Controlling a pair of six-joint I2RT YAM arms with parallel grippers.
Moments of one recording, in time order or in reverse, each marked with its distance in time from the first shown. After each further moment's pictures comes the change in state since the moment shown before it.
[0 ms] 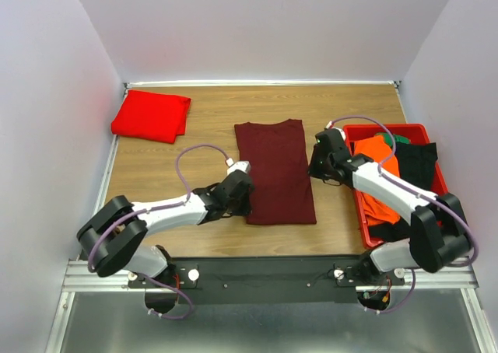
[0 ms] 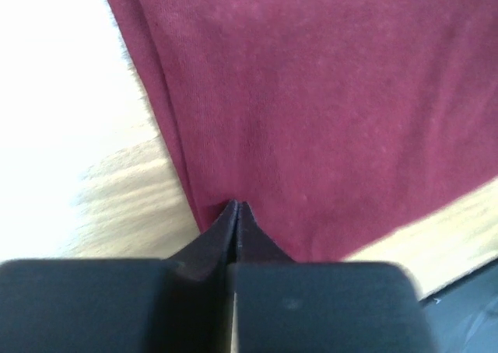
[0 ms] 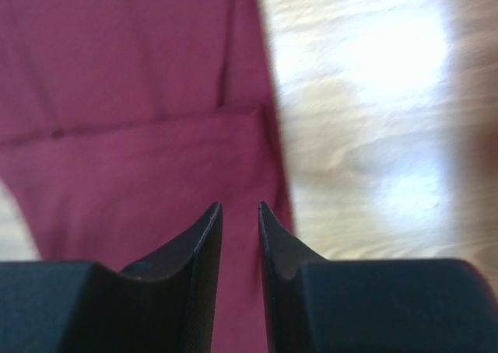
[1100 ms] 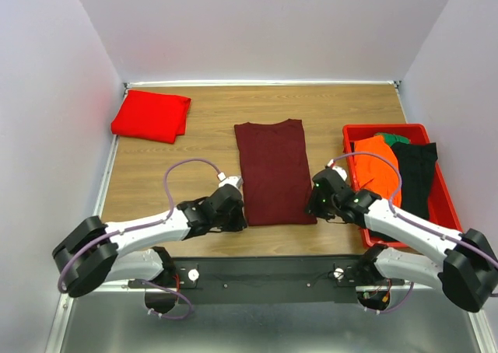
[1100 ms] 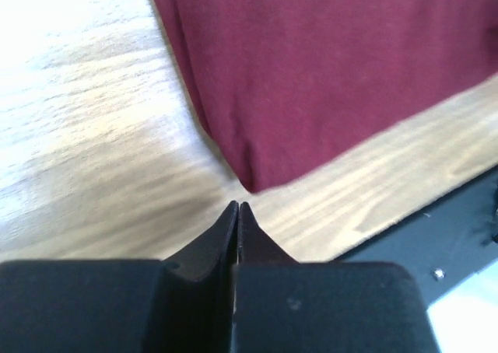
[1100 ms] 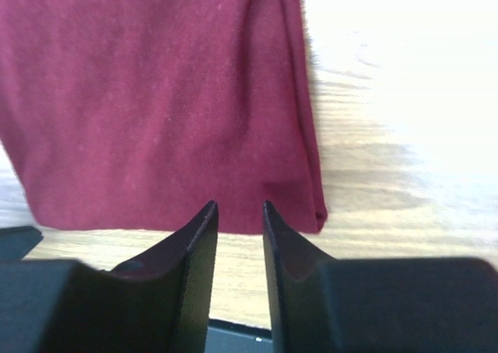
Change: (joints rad) left arm -0.066 -0.219 -0.139 -0.089 0.080 -0.092; right arm 0.238 -0.327 -0.322 -0.100 -0.025 0.270
